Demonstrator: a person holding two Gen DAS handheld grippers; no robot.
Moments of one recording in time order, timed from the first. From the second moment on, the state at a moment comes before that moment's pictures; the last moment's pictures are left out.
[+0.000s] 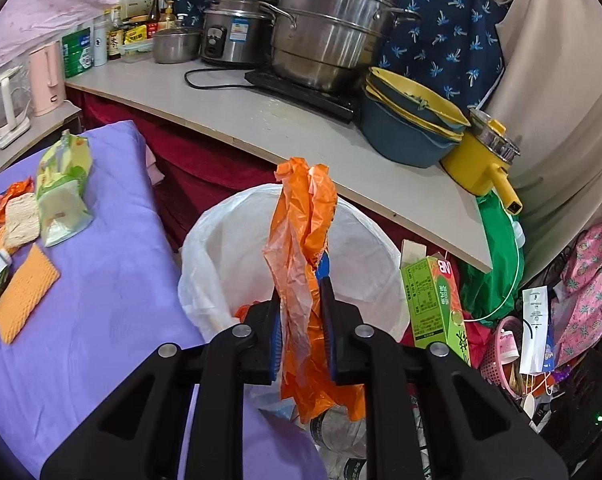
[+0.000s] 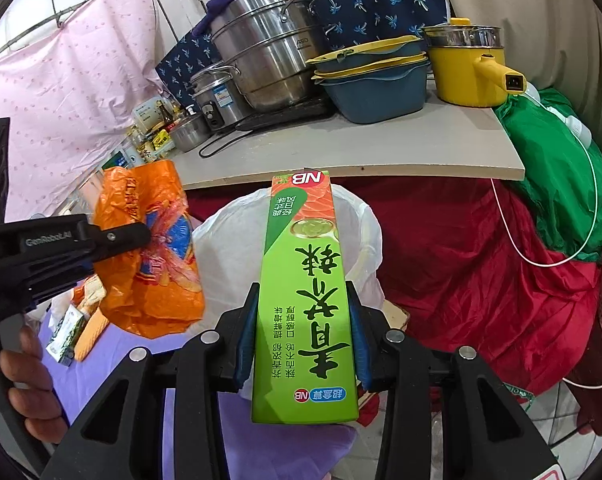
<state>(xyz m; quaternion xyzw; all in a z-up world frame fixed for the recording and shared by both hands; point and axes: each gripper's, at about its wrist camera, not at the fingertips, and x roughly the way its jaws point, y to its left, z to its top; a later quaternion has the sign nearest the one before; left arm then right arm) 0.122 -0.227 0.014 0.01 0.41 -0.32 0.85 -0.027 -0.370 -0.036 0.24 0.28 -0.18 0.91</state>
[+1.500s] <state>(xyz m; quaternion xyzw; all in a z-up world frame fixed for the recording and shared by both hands) 0.153 -0.133 0.001 -0.02 0.40 -0.20 0.90 0.059 -0.324 -0.010 0.20 0.27 -0.14 0.93</state>
